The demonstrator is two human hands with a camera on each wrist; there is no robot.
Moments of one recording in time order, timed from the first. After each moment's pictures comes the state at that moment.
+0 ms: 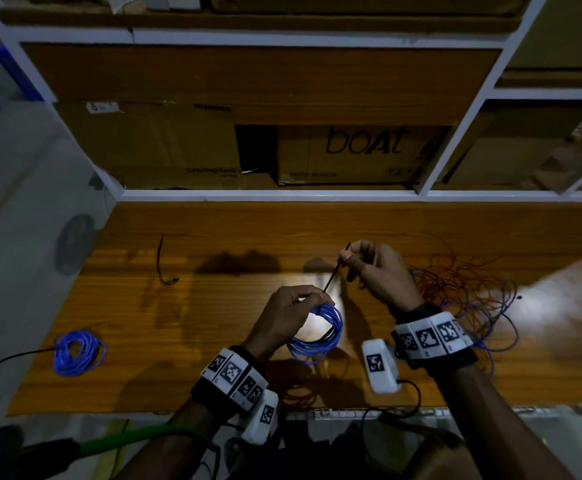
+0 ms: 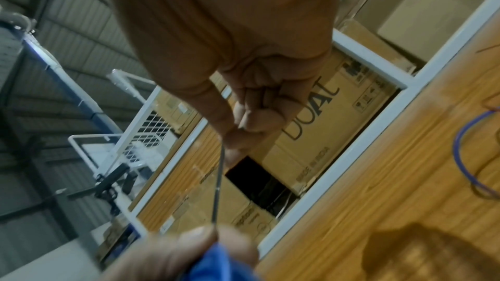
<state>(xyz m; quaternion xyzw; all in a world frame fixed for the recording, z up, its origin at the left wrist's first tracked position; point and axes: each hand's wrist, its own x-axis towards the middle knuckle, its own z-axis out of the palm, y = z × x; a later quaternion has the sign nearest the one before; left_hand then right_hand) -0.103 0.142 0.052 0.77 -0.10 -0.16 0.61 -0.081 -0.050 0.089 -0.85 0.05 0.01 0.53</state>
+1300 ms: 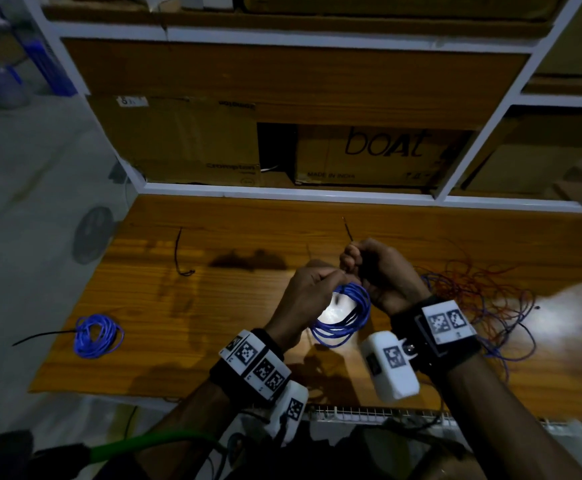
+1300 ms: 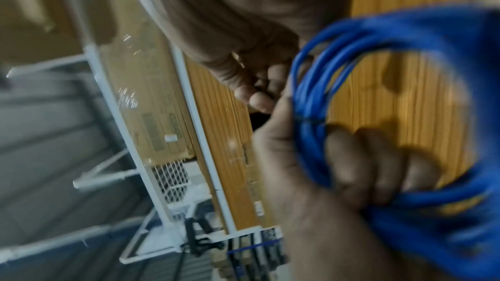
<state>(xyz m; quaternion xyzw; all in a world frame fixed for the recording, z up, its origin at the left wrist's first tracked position) -0.109 0.132 0.099 0.74 -0.05 -0.15 0.66 -0.081 -0.014 0.112 -0.51 0.13 0.20 0.83</state>
